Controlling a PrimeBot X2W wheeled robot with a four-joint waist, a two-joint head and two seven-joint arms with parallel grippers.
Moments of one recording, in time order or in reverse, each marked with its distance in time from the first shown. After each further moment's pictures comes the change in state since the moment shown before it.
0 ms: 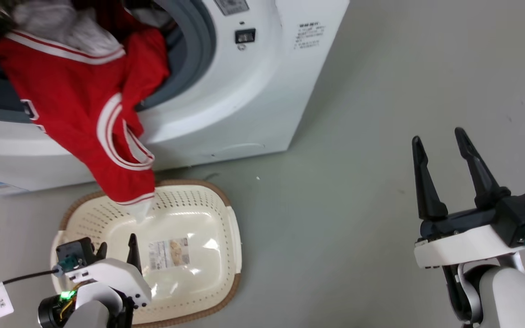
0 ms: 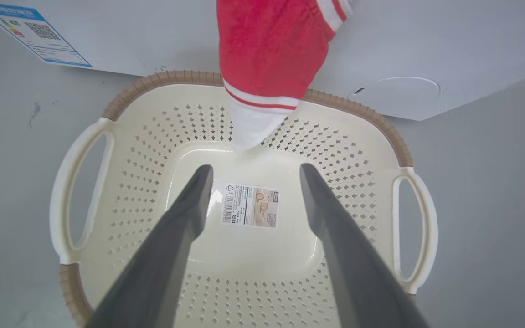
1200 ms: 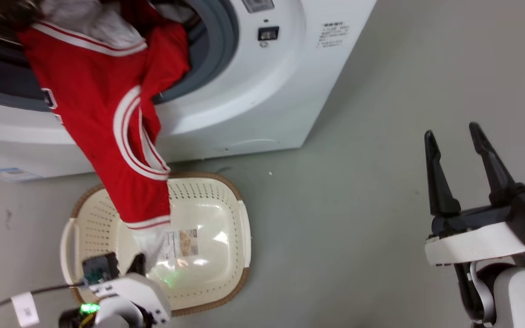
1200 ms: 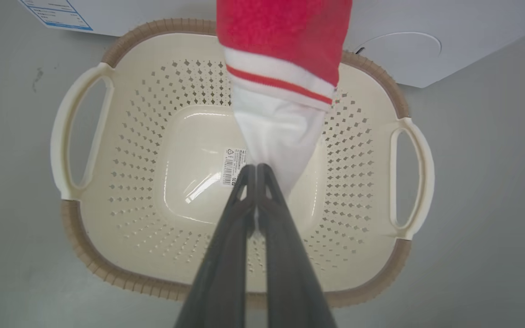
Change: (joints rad) left arm 0.131 -0.039 -0.131 -0.132 -0.055 0.089 0.012; right arm 0.034 0.000 -0.023 -0.094 -0.014 0.000 0.086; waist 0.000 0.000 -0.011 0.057
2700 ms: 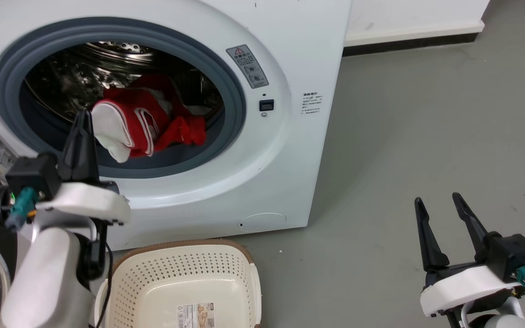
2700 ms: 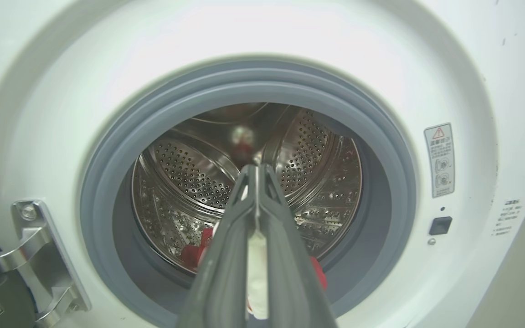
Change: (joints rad) left arm -0.135 0.196 0.059 -0.559 0.151 0.008 -0.008; right arm 0.139 0.000 -0.014 0.120 0.040 0.000 0.002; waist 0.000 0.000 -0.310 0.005
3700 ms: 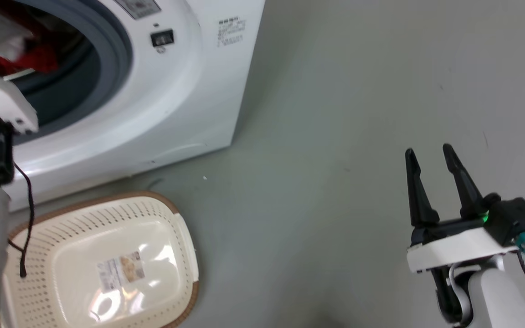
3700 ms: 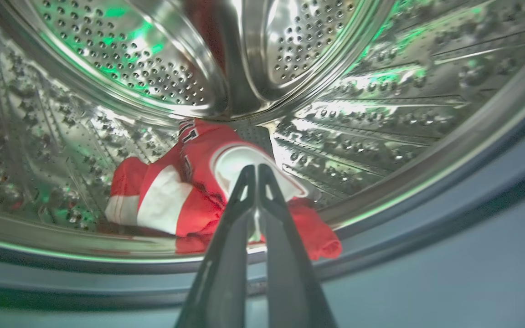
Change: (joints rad) left arm -0.463 0.151 0.041 0.421 -0.019 -0.054 0.202; right arm -0.202 0.000 0.054 0.136 0.120 0.000 -0.158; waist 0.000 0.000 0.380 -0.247
